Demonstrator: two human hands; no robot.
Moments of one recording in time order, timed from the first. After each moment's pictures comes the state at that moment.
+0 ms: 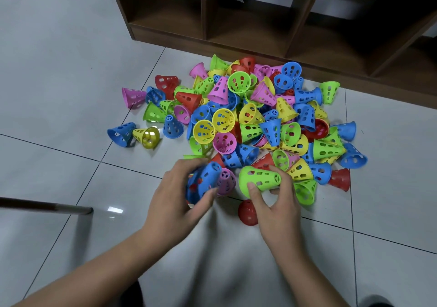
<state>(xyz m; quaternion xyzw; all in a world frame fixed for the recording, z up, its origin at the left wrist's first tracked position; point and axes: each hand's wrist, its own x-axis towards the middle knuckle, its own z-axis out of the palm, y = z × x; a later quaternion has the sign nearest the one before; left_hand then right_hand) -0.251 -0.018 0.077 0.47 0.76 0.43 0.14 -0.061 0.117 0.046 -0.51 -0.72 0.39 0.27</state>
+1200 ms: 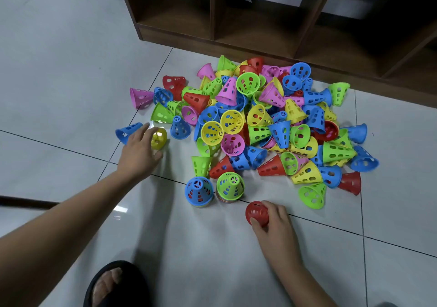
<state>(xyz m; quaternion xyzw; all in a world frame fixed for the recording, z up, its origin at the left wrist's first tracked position) -0.441 0.003 -0.034 0.38 0.90 0.16 0.13 -0.028 0.100 -0.055 -0.53 -0.80 0.29 0.04</state>
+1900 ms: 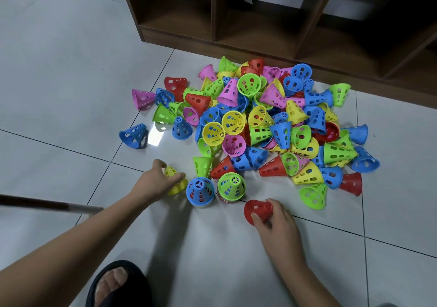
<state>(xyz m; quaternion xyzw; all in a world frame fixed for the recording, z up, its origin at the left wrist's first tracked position) -0.377 -0.012 -0.037 0.19 0.90 0.16 0.35 -0.029 0.106 -0.049 -0.54 -0.78 0.30 0.07</state>
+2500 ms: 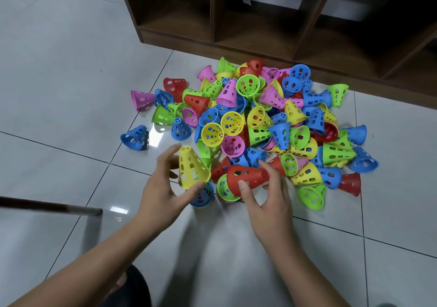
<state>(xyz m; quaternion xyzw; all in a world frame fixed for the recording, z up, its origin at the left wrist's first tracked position) -0.301 -0.025 0.044 0.38 0.77 0.47 0.20 -0.095 0.110 0.043 -0.46 -0.75 0.39 0.27</state>
